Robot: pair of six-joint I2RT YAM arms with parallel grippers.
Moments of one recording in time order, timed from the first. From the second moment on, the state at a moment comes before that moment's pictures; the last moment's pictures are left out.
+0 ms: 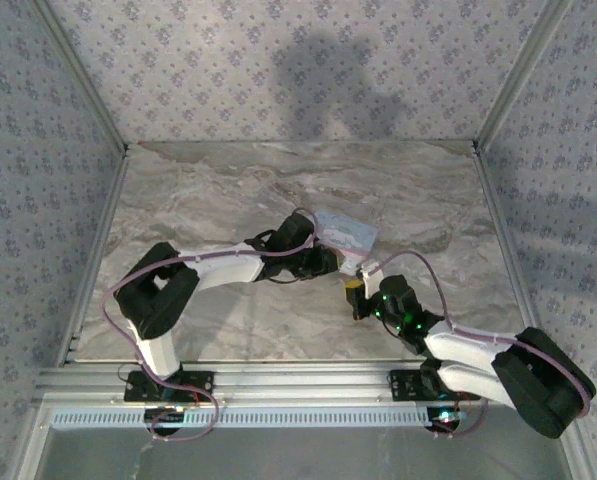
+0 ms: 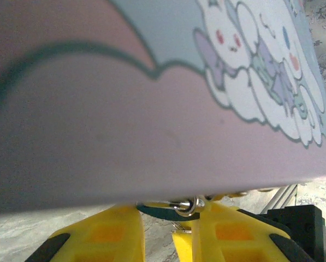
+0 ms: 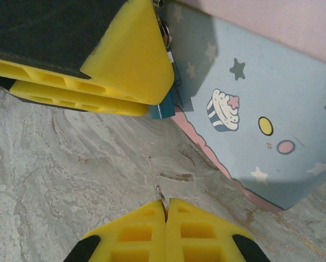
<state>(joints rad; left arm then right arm) -0.86 1.79 1.06 -0.03 0.36 -0.99 0.66 1.08 0.11 0.49 -0.06 0.21</state>
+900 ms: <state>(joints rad) -0.86 1.79 1.06 -0.02 0.37 -0.99 0.66 1.13 0.12 0.55 -0.05 0.21</state>
